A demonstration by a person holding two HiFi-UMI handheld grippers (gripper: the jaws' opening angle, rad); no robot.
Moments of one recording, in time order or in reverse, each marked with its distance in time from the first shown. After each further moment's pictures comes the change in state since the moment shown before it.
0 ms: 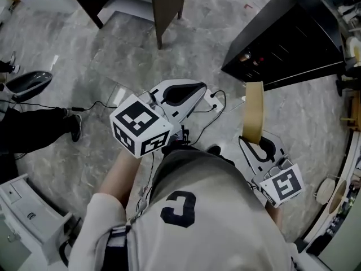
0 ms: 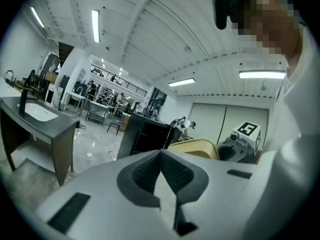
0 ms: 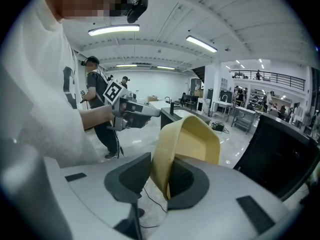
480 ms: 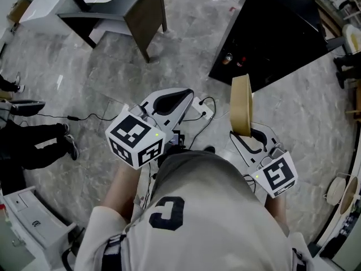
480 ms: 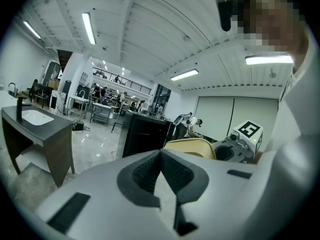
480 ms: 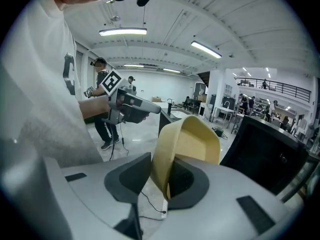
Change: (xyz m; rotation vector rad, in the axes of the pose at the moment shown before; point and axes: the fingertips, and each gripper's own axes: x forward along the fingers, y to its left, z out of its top) left arm 0.126 -0.084 -0.005 0.042 0.036 0.097; right arm -0.081 -0.101 -0.074 -0.099 -0.014 0.009
